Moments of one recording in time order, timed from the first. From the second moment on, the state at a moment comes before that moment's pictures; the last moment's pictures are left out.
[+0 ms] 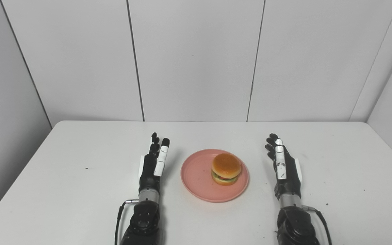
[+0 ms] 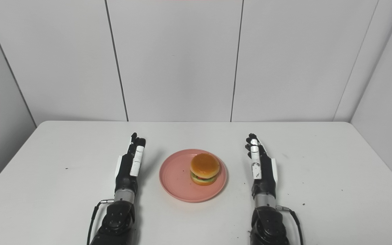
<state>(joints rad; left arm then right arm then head) -0.52 -0.08 0.05 0.67 0.06 -0.22 0.19 -0.49 0.00 -0.10 0.55 0.06 -0.22 -0.14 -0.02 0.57</state>
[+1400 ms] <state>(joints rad) -0.52 -0.07 0.03 0.66 0.04 -0.21 0.18 -0.49 0.00 -0.10 0.55 0.06 -0.22 -0.14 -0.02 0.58</state>
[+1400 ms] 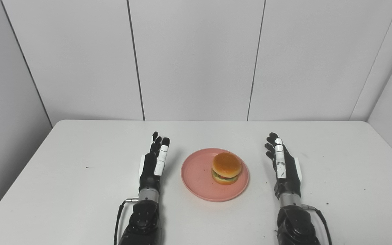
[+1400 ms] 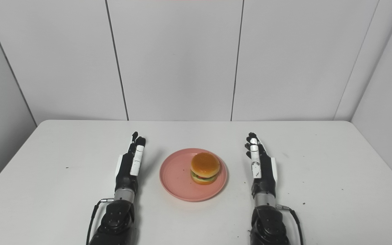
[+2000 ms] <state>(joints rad) -0.52 -0.07 0.03 0.65 0.02 -0.21 0.18 -0.49 0.00 -0.10 0.53 0.06 -0.20 -0.14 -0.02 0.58</state>
